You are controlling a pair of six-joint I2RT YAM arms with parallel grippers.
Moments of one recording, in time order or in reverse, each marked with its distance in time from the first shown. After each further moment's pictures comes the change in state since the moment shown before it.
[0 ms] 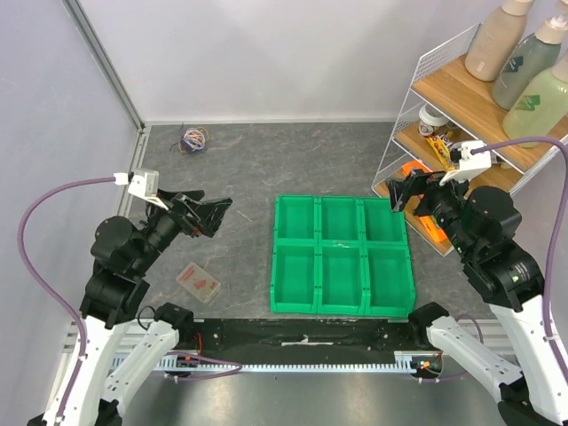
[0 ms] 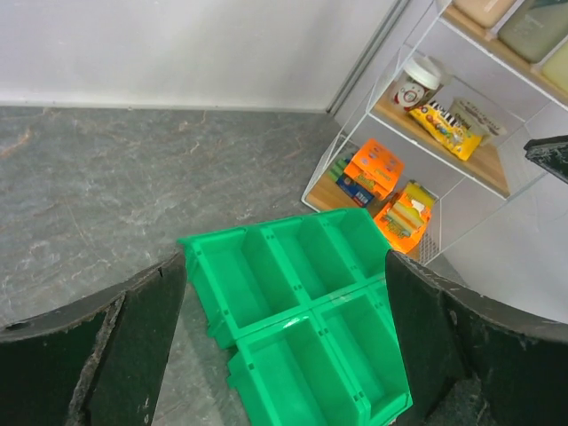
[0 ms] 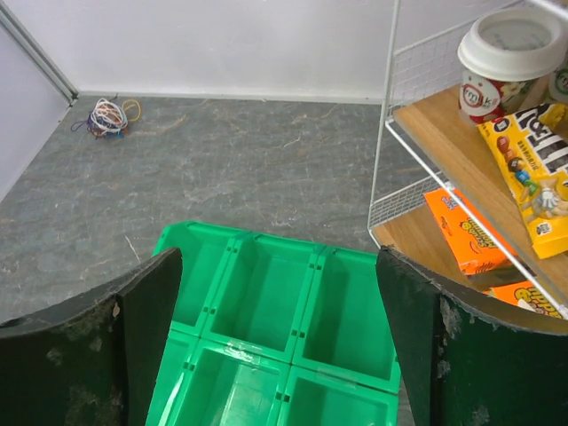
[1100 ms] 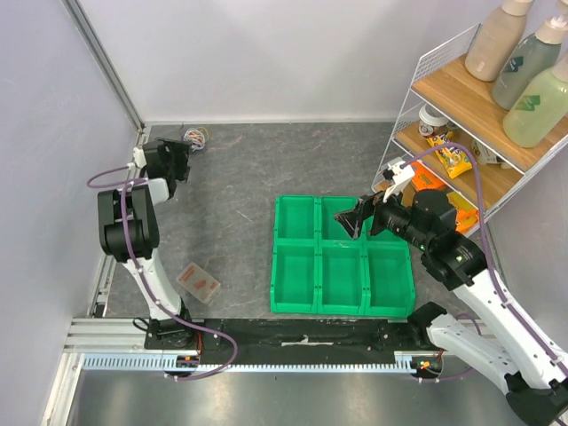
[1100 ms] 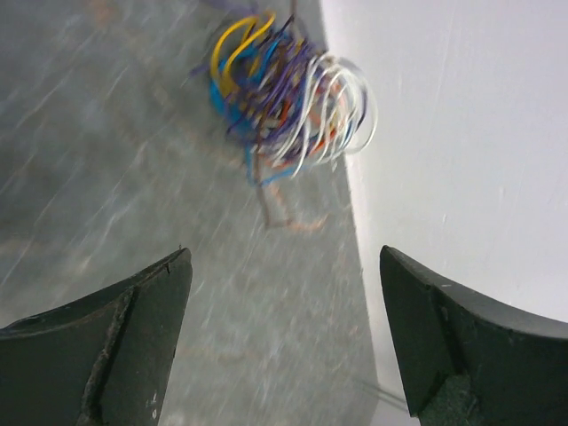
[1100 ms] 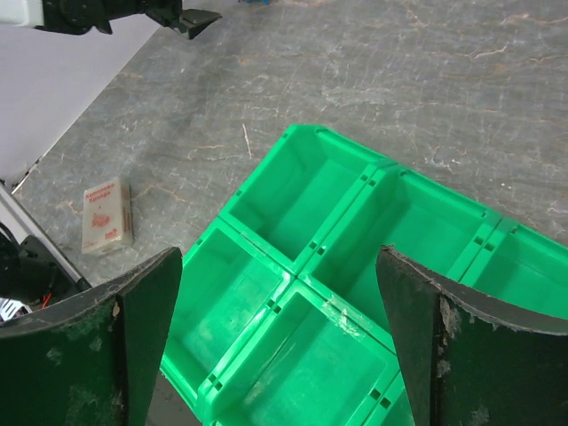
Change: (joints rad) left arm 0.519 1.380 0.154 0.697 -0.144 -0.808; right arm 0.110 0.055 -0.343 0.269 -0.370 0.052
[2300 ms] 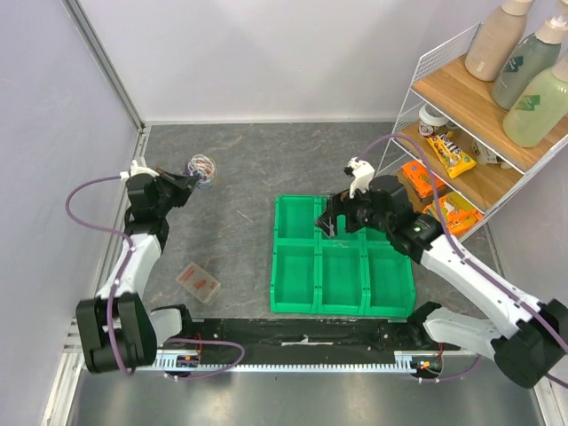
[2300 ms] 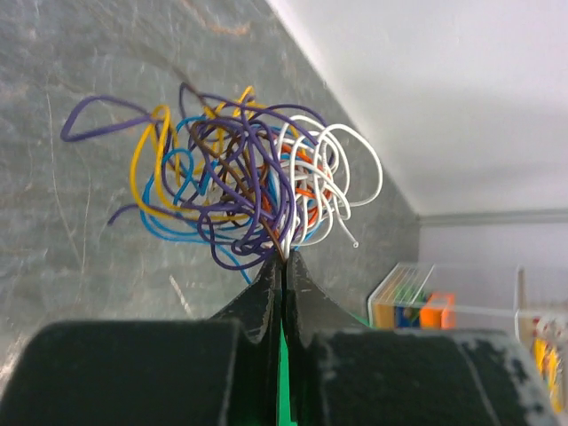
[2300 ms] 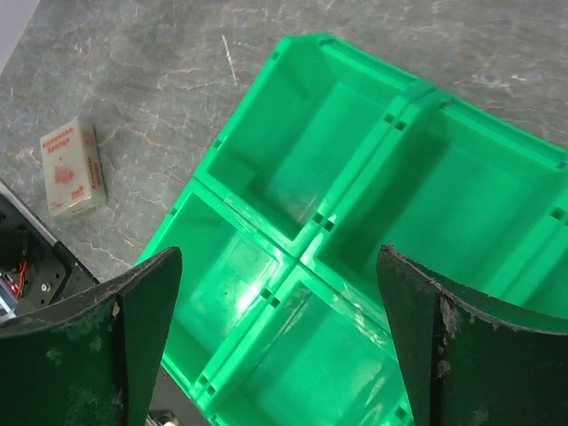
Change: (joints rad) left arm -0.022 -0.712 -0.423 -0.116 0.200 0.286; right arm 0.045 0.256 0.011 0.002 0.008 0.034
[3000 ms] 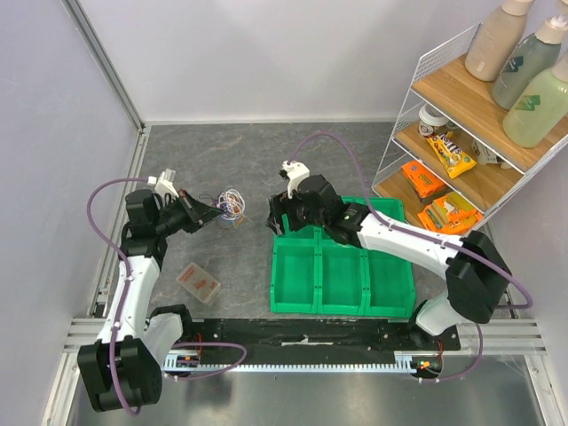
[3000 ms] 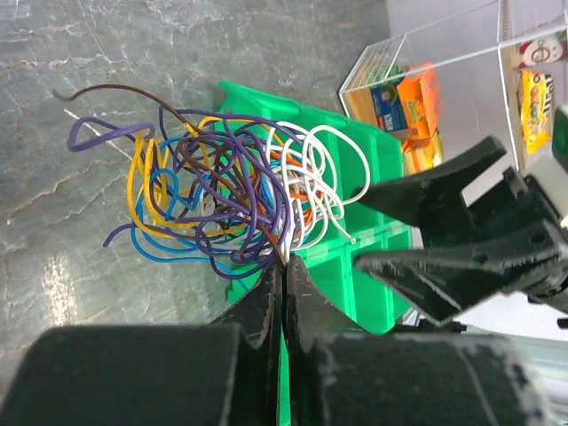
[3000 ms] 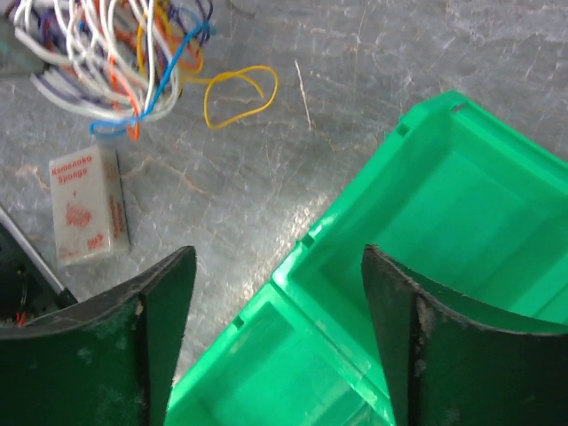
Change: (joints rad) left arm -0.001 -0.271 -0.072 -0.352 0.524 0.313; right arm 0.288 0.481 0.206 0.233 0.176 0.055
